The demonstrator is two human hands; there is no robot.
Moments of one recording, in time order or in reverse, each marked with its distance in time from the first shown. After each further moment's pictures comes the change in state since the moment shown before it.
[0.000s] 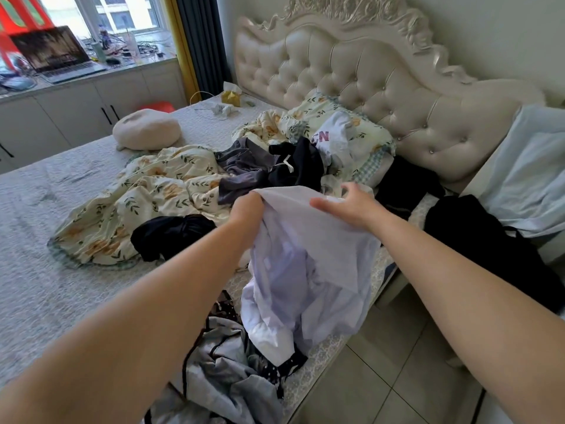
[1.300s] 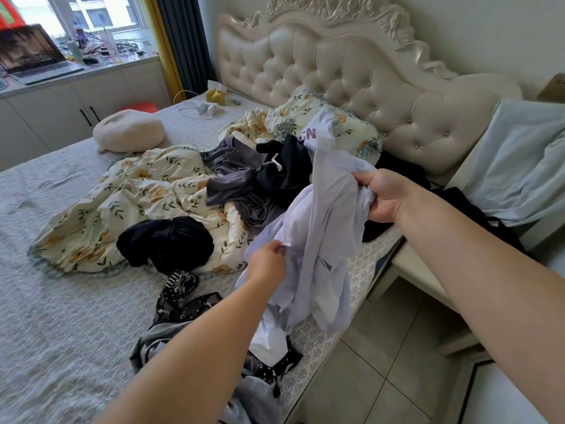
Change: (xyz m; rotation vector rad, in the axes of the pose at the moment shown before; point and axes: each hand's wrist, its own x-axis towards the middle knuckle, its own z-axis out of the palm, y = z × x) left_hand -0.001 -0.099 0.047 0.474 -0.048 0.186; right_hand -0.012 0.002 -0.044 1.154 -0.193 0.226
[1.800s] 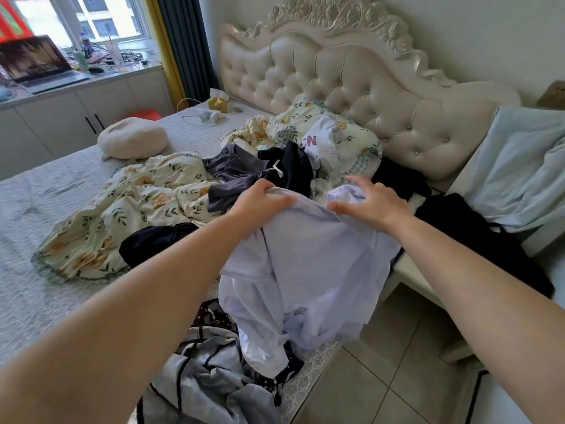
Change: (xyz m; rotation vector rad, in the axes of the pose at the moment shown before) left_hand 0.025 0.084 -0.087 -0.020 -0.032 0.205; right_hand 0.018 0.018 -0.028 -1.406 0.371 -0.356
